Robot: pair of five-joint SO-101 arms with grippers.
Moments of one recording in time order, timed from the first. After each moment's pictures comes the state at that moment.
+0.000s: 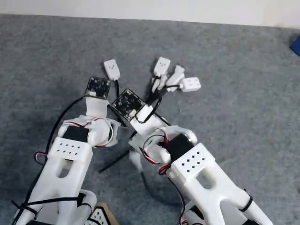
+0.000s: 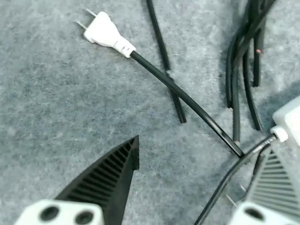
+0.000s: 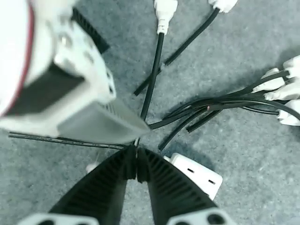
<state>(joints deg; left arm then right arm) 4.4 -39.3 59.2 48.9 0.8 -43.1 -37.6 45.1 52.0 16.4</state>
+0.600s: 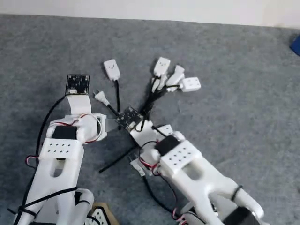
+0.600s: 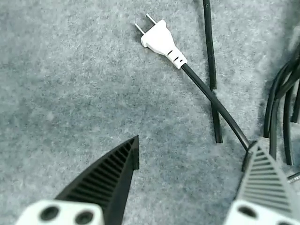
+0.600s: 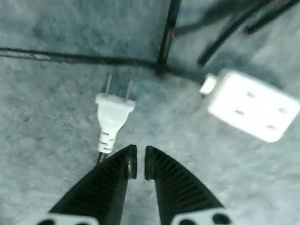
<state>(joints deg) -4.8 -39.3 59.3 46.5 4.1 -45.7 -25.0 51.1 58.9 8.4</state>
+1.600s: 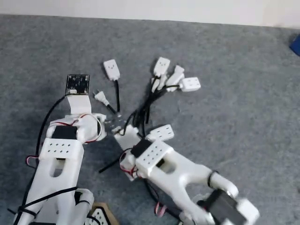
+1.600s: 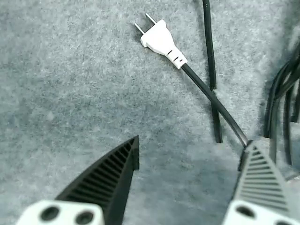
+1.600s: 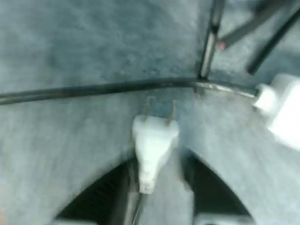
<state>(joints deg) -5.1 -39.2 59.4 46.5 4.3 -52.6 -6.9 45.1 54.2 -6.7</state>
